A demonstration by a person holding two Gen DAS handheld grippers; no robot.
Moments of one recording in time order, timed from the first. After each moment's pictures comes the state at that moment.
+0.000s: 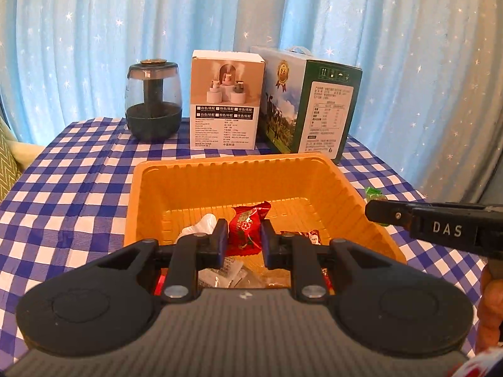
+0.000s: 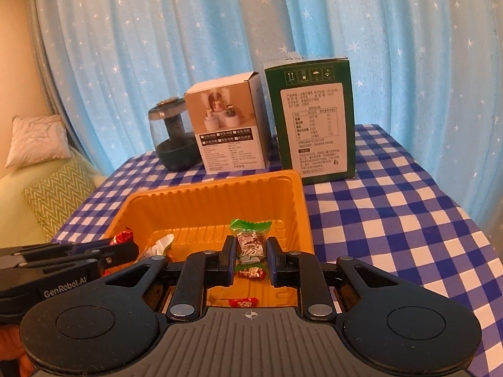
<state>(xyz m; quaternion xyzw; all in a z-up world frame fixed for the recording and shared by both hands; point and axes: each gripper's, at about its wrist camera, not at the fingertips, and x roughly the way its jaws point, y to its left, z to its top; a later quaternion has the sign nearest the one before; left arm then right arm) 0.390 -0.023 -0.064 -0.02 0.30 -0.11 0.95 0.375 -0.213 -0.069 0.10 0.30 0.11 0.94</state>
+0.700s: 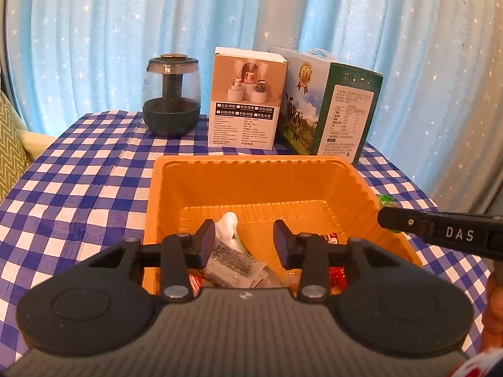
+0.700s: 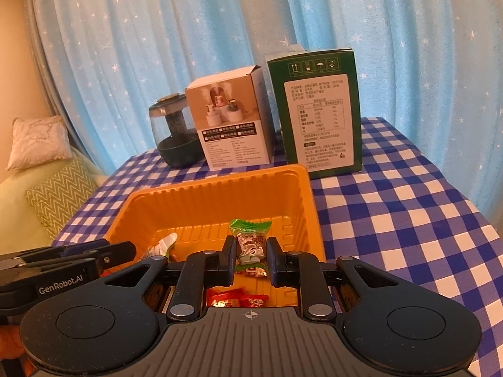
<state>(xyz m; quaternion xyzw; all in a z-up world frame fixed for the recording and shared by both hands) 0.394 -0.008 -0.068 -0.03 0.30 -0.09 0.95 0.381 -0.208 -0.074 0.11 0.31 0.11 0.94</state>
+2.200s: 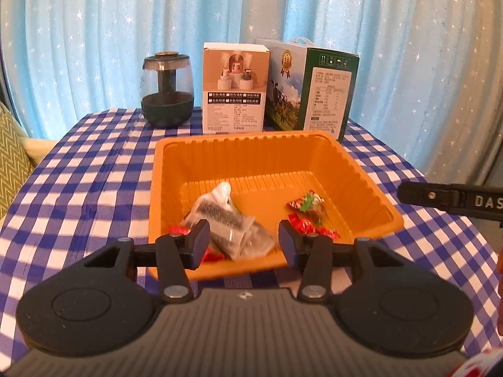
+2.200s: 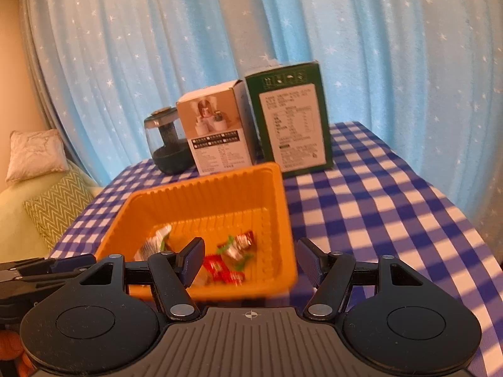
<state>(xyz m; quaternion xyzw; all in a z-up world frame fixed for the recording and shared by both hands) 0.339 -0.010 -0.067 0.00 0.31 -0.10 0.94 0.320 -0.234 -0.067 0.12 0.29 0.09 0.94</state>
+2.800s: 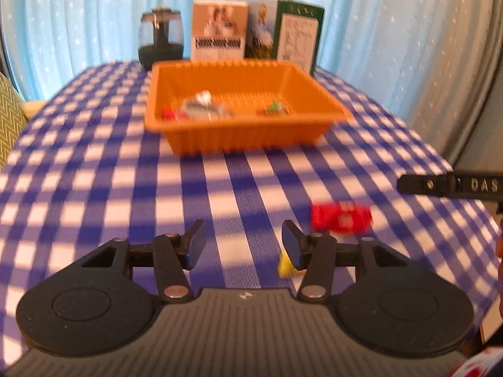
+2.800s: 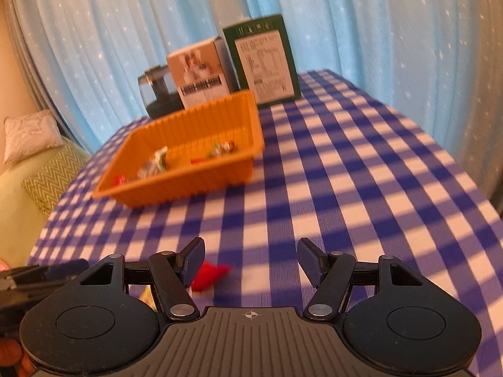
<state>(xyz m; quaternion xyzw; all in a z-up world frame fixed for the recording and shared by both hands) 0.214 -0.013 -0.108 0.00 0.37 -0.12 0.92 0.208 -0.243 -0.099 0.14 0.36 0.07 0.92</state>
